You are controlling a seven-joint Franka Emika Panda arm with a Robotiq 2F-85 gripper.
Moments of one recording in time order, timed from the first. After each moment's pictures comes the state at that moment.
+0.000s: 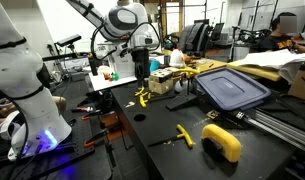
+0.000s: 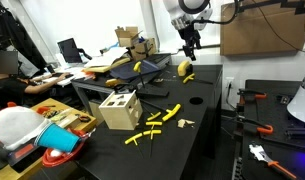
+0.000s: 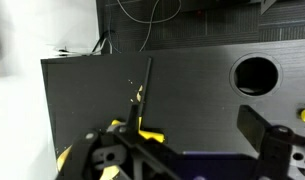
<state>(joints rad) -0.11 -0.11 -0.07 -2.45 -0.43 2.18 0.20</state>
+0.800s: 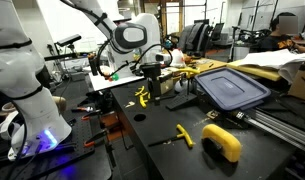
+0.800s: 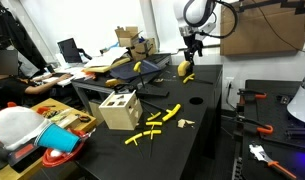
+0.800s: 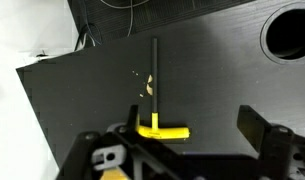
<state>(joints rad) -0.18 0.05 -0.19 -2.43 -0.35 2.45 0.18</state>
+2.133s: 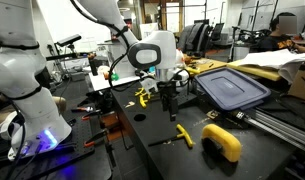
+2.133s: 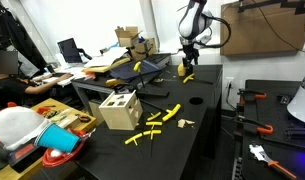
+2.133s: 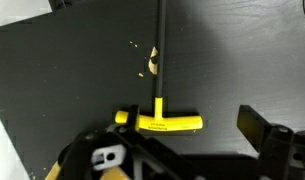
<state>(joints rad) -0.26 0.30 -0.20 -2.28 -0.13 2.61 -0.11</state>
